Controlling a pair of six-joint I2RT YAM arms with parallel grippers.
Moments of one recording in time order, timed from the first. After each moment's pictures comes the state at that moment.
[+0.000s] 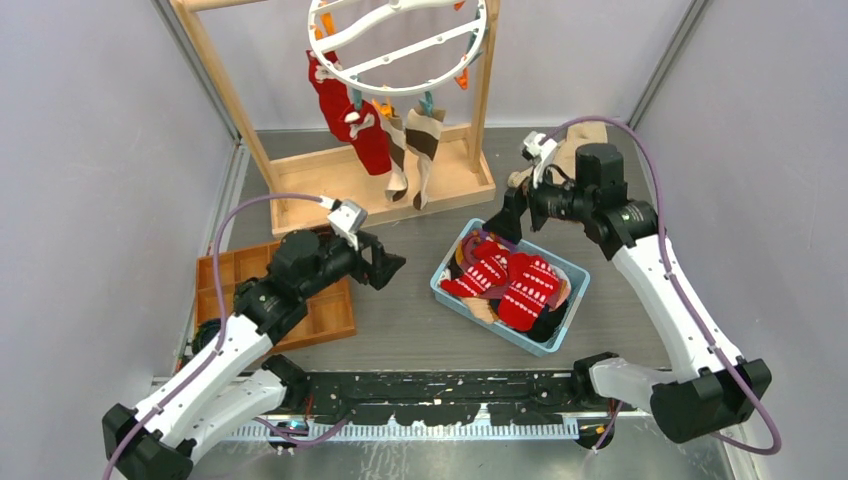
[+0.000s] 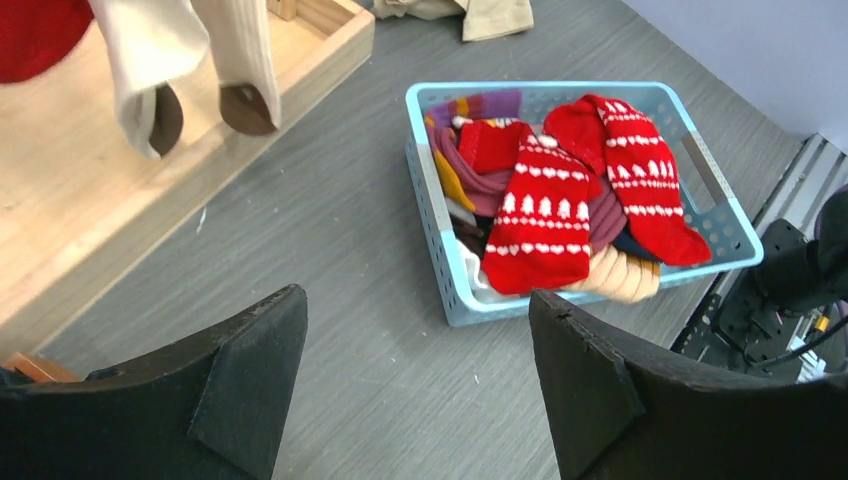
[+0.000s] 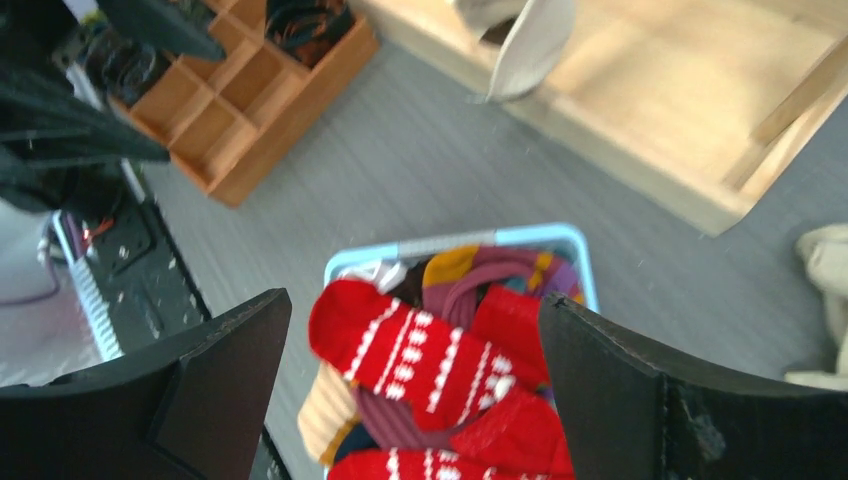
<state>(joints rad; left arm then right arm) -0.59 0.80 0.70 -0.11 0.23 -0.16 0.26 1.17 1.23 -0.55 -0.69 -0.13</state>
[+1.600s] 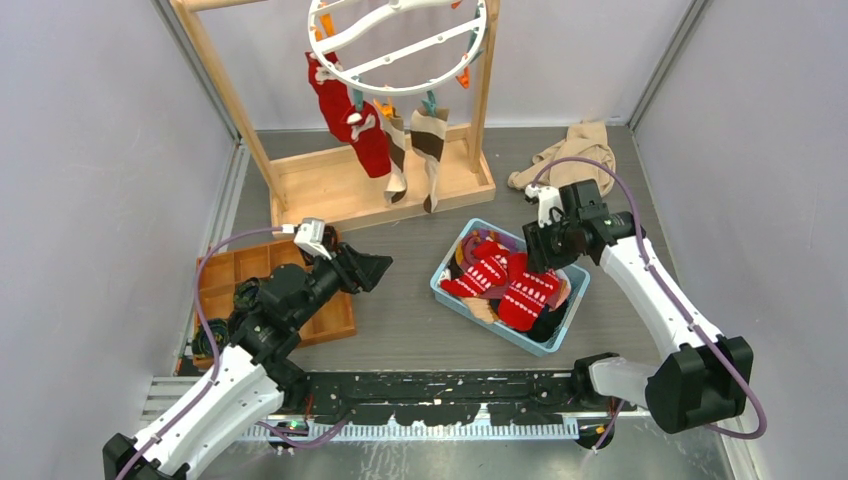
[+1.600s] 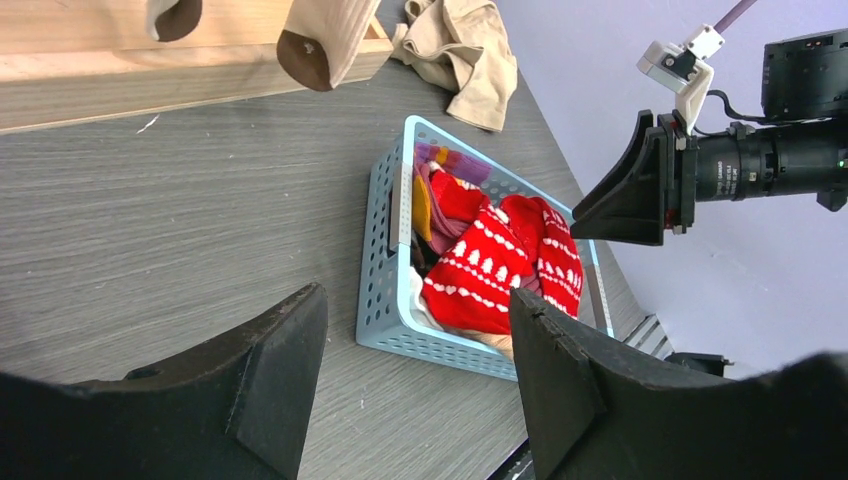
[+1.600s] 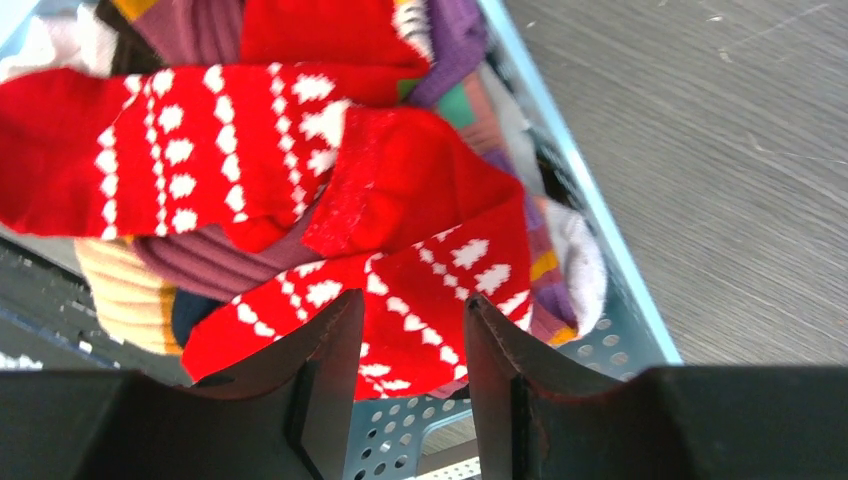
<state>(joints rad) -0.59 0.56 0.42 0.04 0.05 -0.68 0.22 1.19 1.00 -0.88 -0.28 -0.15</state>
